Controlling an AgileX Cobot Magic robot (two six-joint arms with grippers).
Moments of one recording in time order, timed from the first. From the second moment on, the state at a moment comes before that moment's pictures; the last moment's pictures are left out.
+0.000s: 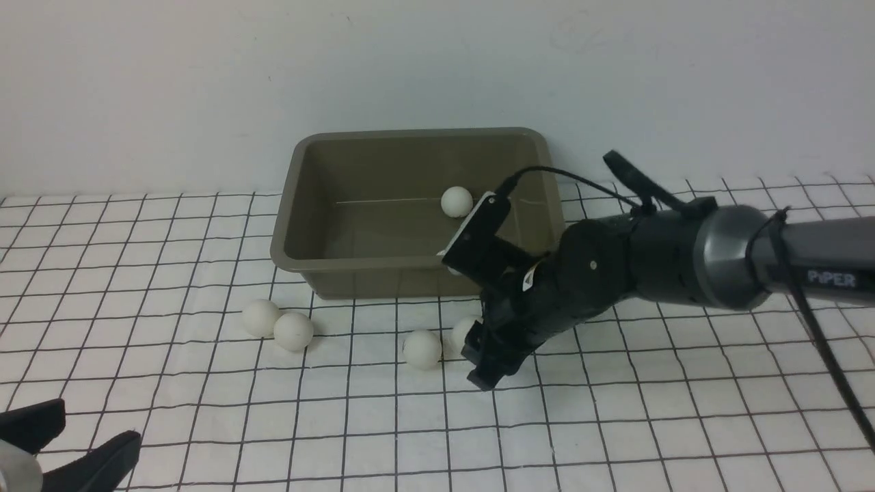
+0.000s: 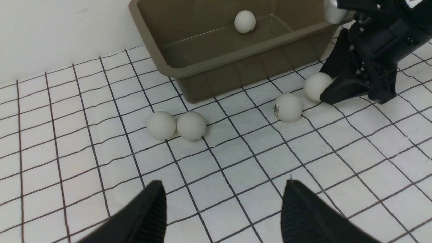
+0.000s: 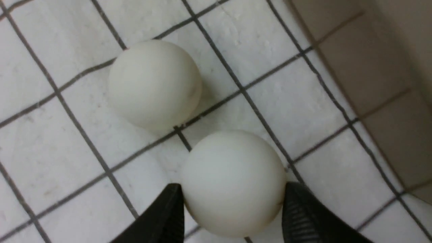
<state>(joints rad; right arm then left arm) 0.59 1.97 -1.26 0.27 0.48 -0.69 -0.04 0.34 -0.42 -0.48 0.66 0.53</state>
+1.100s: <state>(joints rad) 0.51 2.16 -1.76 0.53 0.44 -0.91 -0.04 0.34 -0.42 -0.49 0.66 0.53</state>
